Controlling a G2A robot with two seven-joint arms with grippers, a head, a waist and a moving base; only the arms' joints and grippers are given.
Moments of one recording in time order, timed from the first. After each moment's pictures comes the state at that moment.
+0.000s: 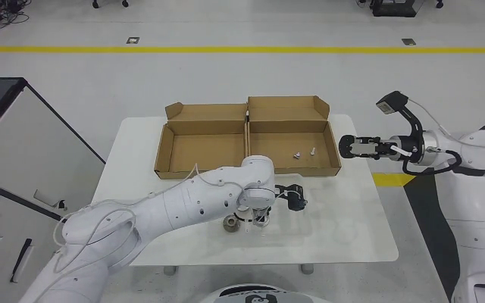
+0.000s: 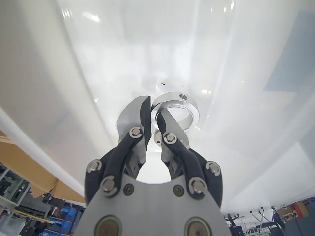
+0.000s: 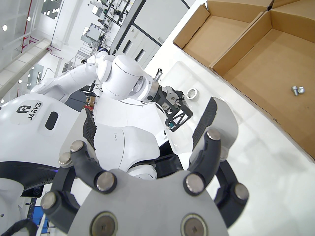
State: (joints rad) left arm 0.56 -1.36 -0.17 -1.51 0.63 -0.39 -1.43; right arm -1.22 -0.90 1.62 -1.55 0.42 -0.28 1.54
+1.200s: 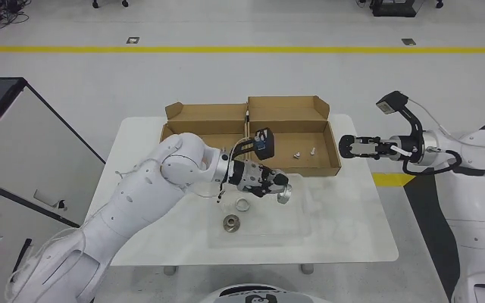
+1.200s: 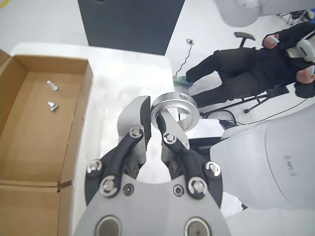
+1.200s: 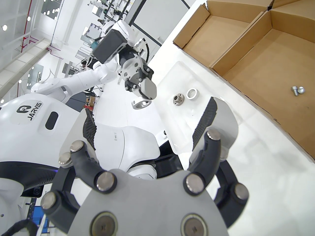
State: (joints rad) left arm 0.89 -1.10 -0.75 -1.61 0.23 -0.84 -0.81; right arm -1.22 -0.90 1.62 -1.55 0.42 -0.28 1.54
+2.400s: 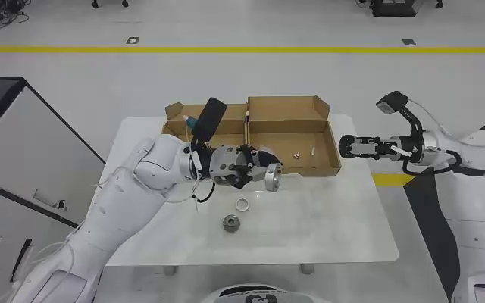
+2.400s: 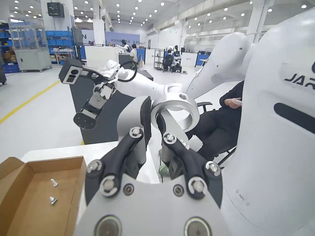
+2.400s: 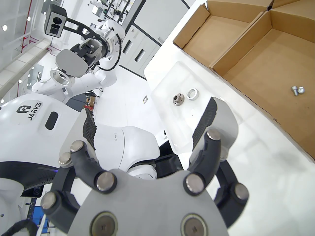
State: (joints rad) left arm 1.02 -1.06 -0.93 -1.78 0.07 -1.01 -0.43; right arm -1.22 -0.90 1.62 -1.55 0.42 -0.28 1.54
